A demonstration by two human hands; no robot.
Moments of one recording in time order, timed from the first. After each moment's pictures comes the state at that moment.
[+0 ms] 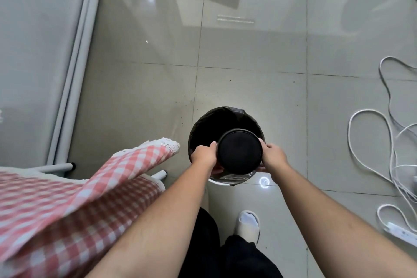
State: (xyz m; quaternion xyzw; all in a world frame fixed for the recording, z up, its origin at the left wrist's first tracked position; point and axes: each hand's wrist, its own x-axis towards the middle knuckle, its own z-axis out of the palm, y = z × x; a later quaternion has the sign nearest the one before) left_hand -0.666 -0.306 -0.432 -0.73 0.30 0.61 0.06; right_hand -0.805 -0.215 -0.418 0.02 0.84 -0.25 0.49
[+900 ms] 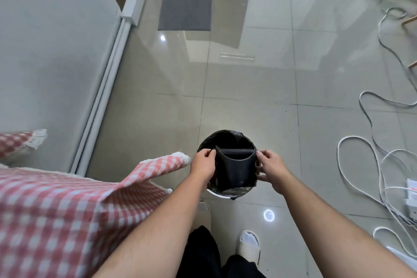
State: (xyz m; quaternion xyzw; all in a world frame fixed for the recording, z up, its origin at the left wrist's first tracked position) left_hand -0.644 -0.300 -0.344 -0.66 0.45 0.60 -0.04; right_hand -0.798 -0.209 -0.317 -0.02 0.75 -0.38 0.54
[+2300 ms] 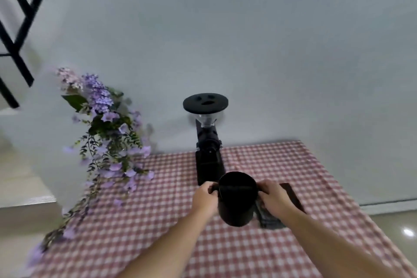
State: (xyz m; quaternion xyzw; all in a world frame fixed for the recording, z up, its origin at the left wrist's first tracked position) left_hand -0.089 -0.011 -0.012 -0.83 0.18 0.24 -0.48; right_hand -0.211 -0.171 -0.028 -0.78 0.38 -0.12 0.49
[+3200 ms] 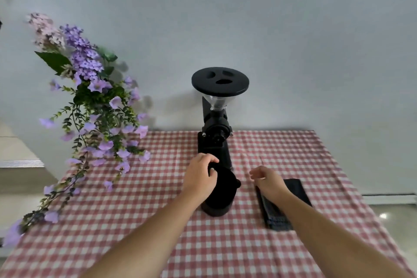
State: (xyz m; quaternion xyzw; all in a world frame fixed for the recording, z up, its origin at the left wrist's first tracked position) left_hand -0.020 -0.020 -0.018 -0.86 0.34 0.06 -0.38; right_hand -0.140 -0.197 -0.042 -0.82 0.38 -0.04 0.43
